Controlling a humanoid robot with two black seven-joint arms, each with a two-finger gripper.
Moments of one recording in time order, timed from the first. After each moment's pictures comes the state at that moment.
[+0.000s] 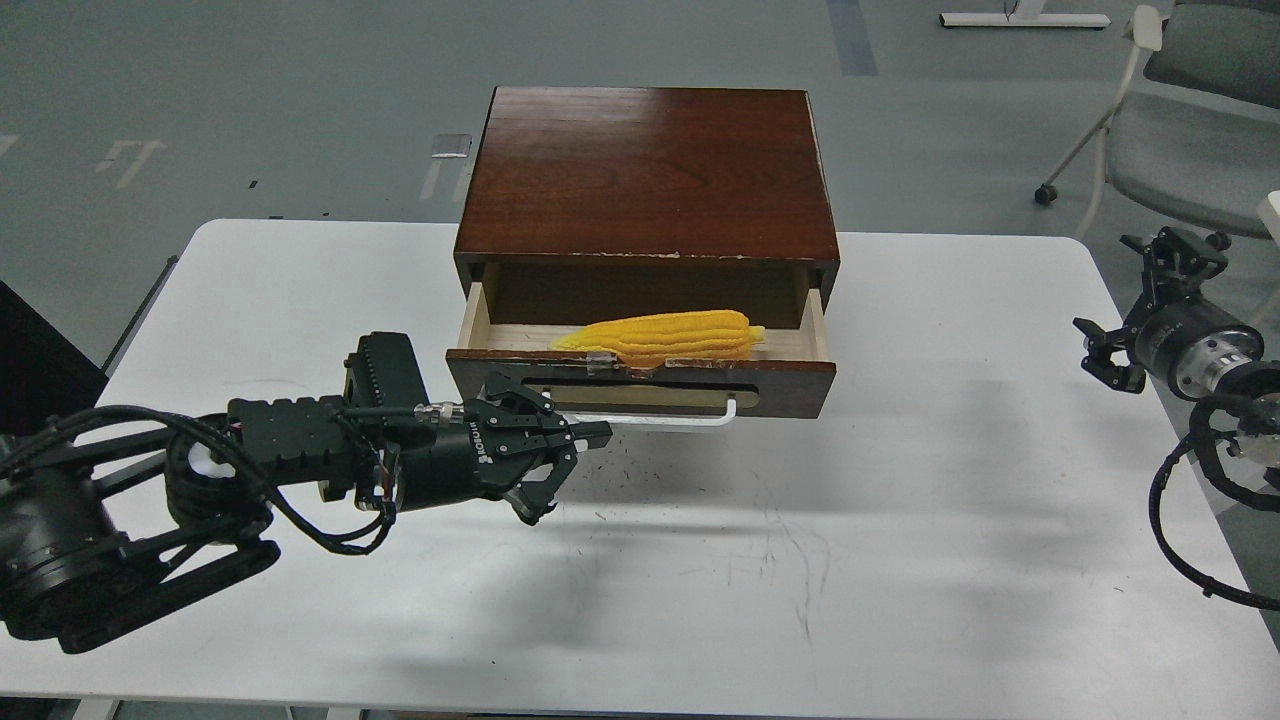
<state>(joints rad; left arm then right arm) -0.70 0.67 -0.36 -1.57 2.18 -0.03 -0.32 0.78 -0.70 0.22 0.75 0.26 0.16 0.18</state>
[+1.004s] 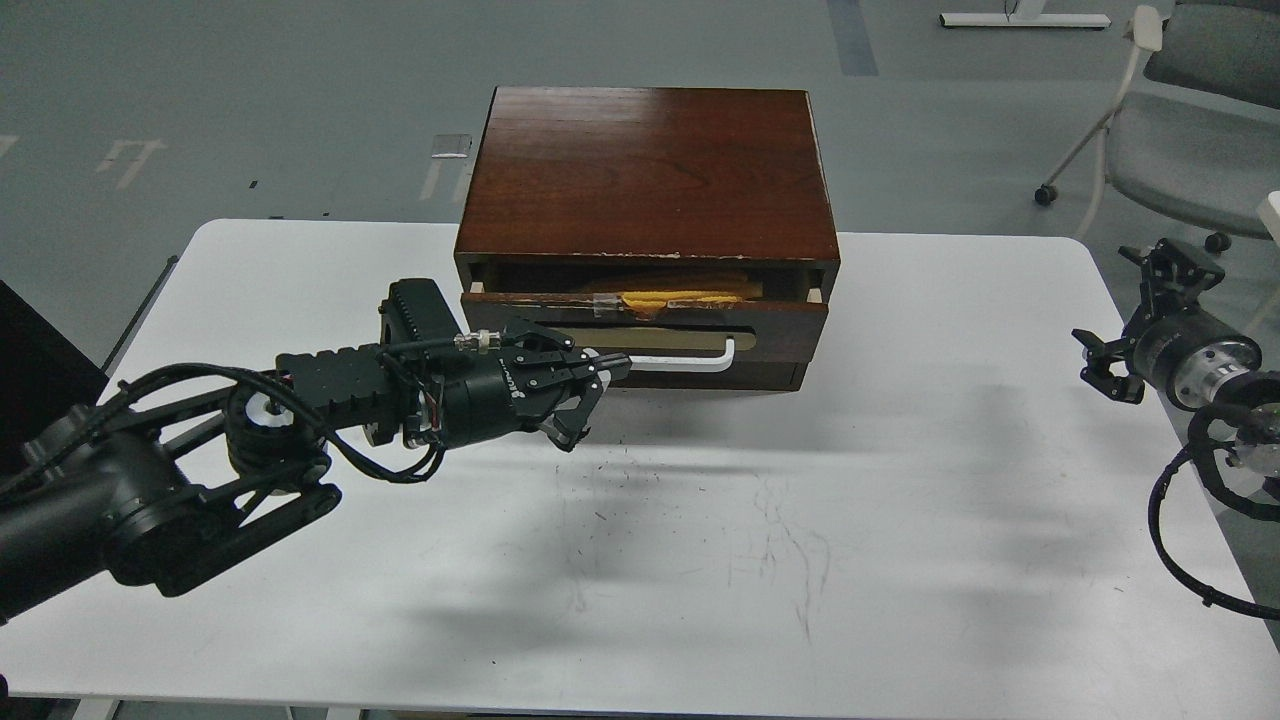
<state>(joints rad) -0.74 0.51 -0.46 -1.36 2.18 -0.03 -0.33 0.76 -0.70 0.22 0.75 0.26 0.16 0.18</state>
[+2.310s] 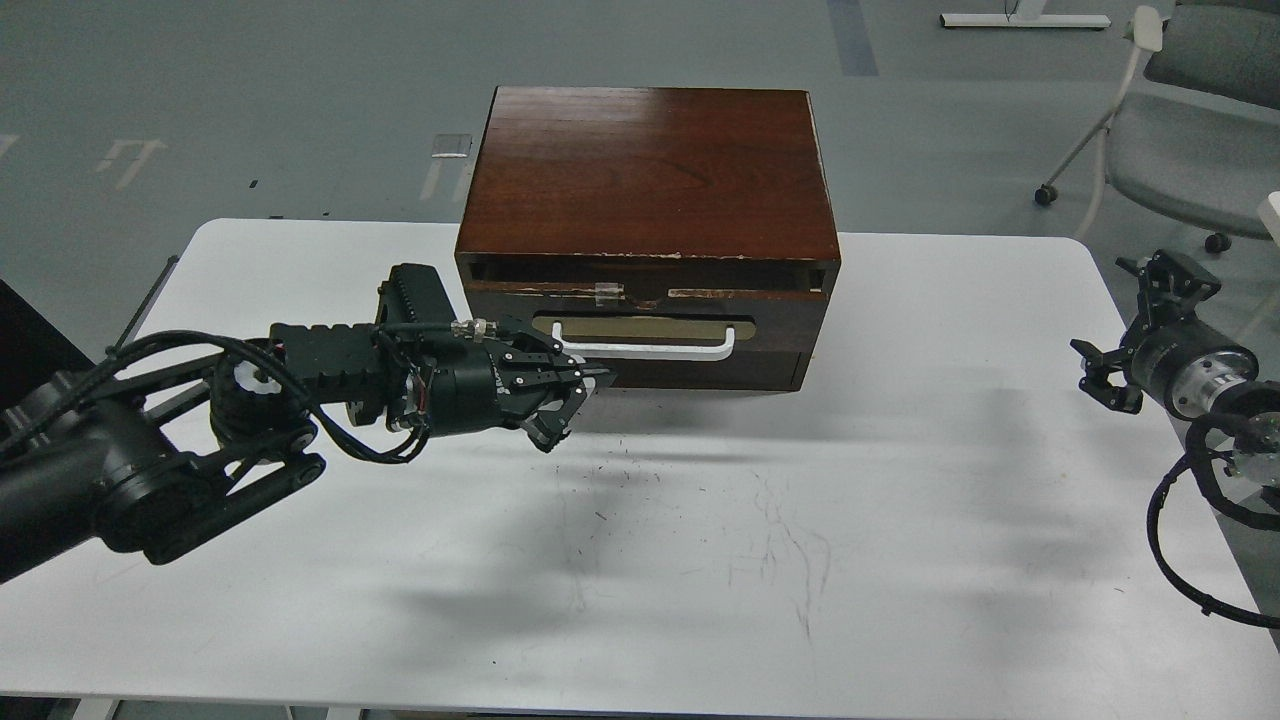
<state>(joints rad) -0.80 0.53 -0.40 -1.29 2.17 -0.08 -0.44 0.75 -0.69 0.22 0.74 0.26 0.16 0.18</state>
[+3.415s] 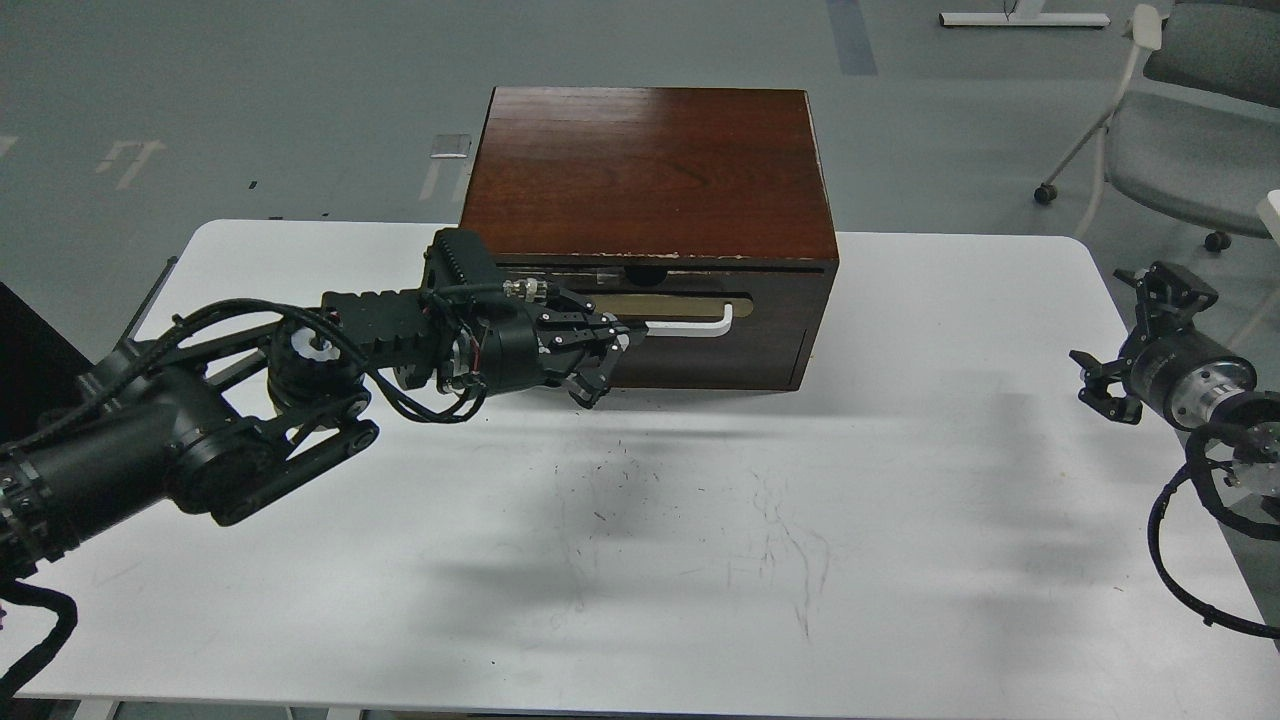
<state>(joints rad) -0.88 0.41 -0.40 -1.18 2.17 -0.08 -0.39 0.73 -0.69 0.22 0.74 0.26 0.17 0.18</state>
